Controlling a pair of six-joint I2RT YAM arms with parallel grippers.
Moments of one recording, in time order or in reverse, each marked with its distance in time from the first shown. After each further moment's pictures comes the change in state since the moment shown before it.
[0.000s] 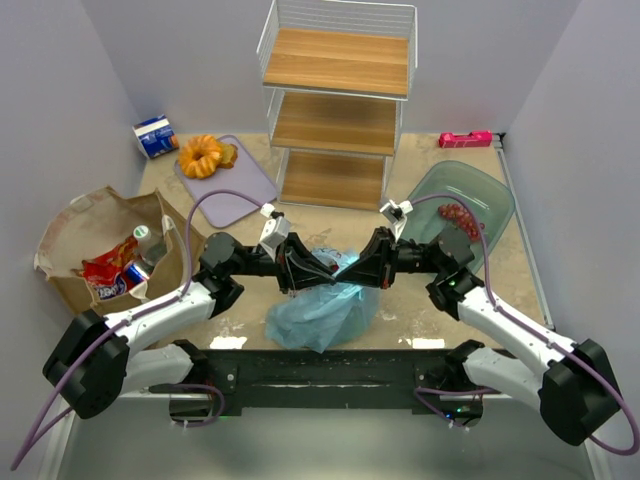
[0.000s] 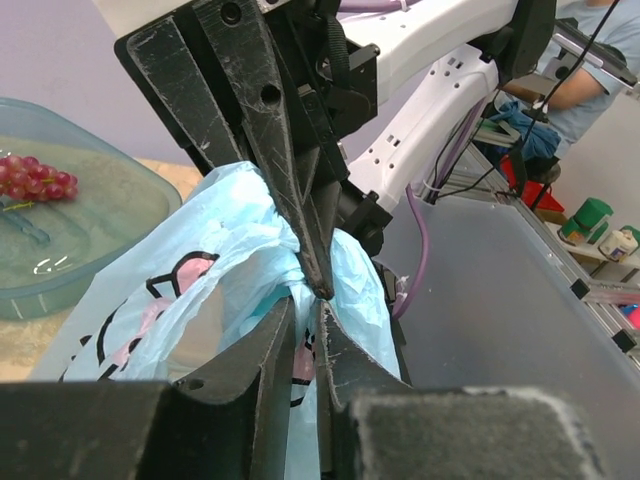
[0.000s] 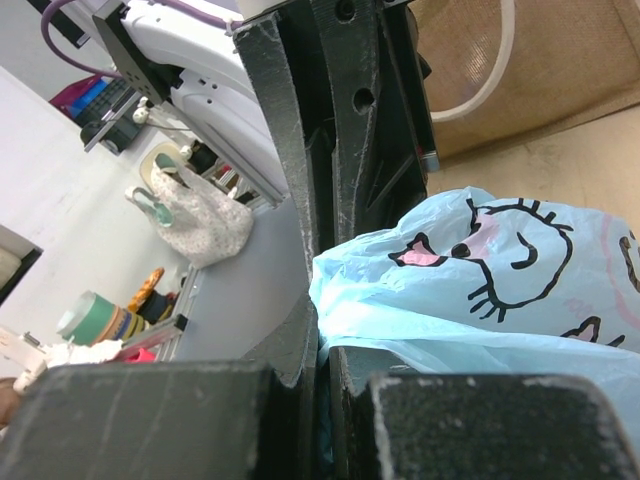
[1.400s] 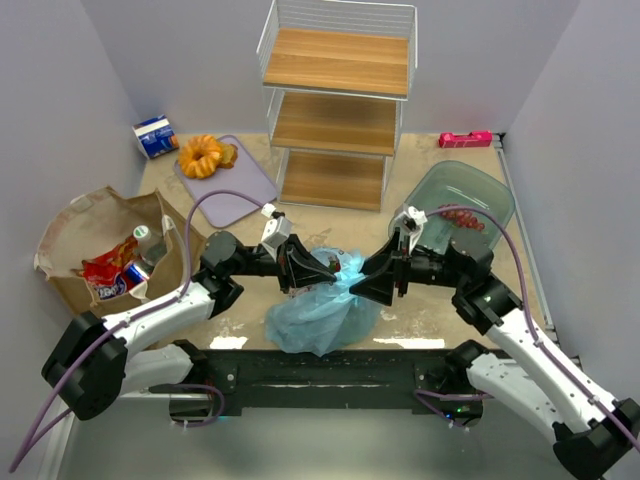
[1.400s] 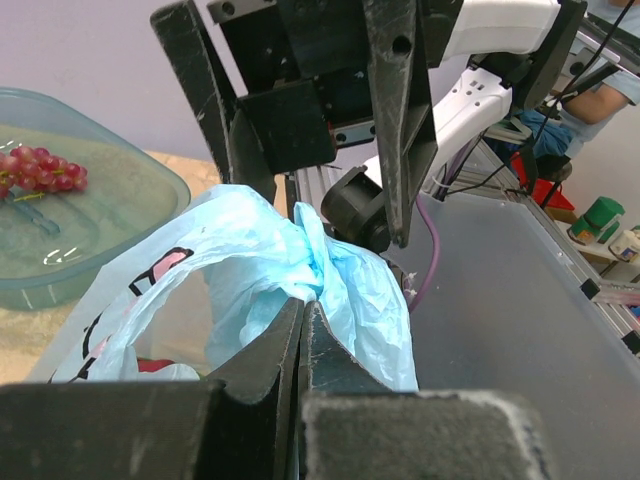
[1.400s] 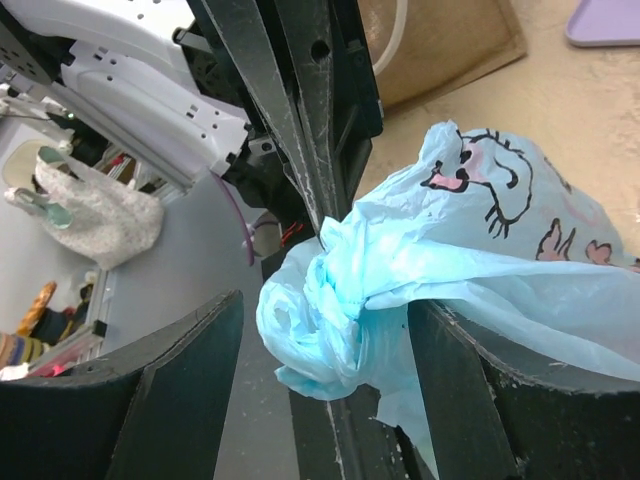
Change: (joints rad) left arm 0.001 -0.010 0.006 -0.053 -0.022 0.035; right arm 0.002 -0.268 0.122 -0.721 0.193 -0.357
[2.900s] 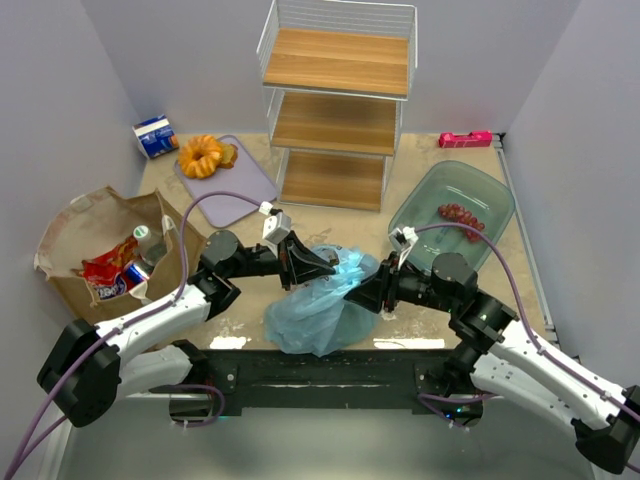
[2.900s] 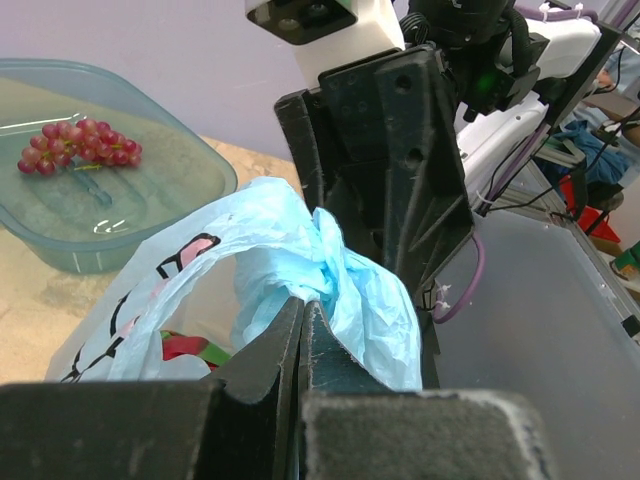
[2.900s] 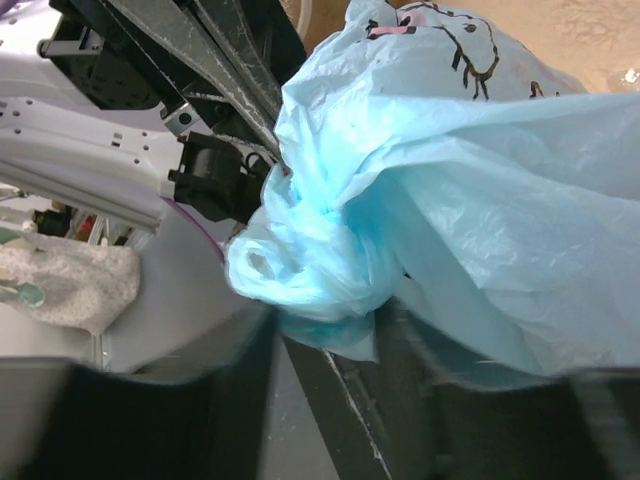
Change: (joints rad) left arm 0.000 -0.045 0.000 -0.137 -0.129 0.045; right arm 0.246 -0.098 -0.089 -0.113 0.449 0.161
